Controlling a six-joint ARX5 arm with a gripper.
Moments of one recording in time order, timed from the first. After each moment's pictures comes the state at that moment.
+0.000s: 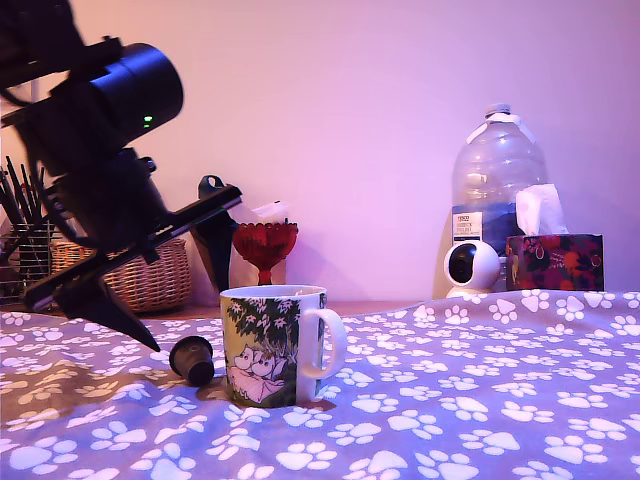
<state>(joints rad) -0.50 1.67 0.96 -0.29 0.04 -1.02</state>
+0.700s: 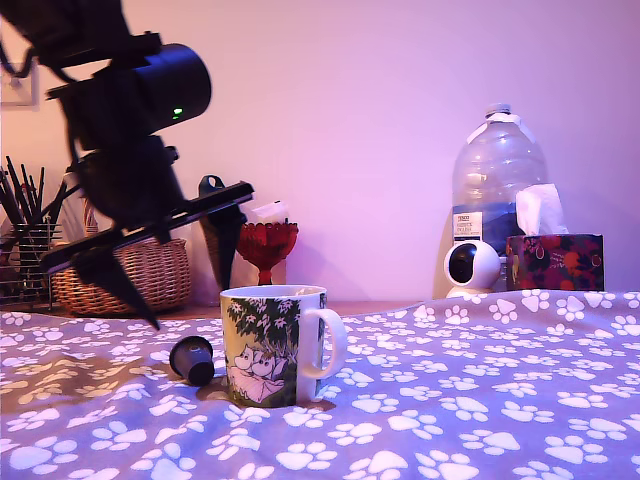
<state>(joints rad) -0.50 1.76 1.18 -0.50 -0.03 -1.02</state>
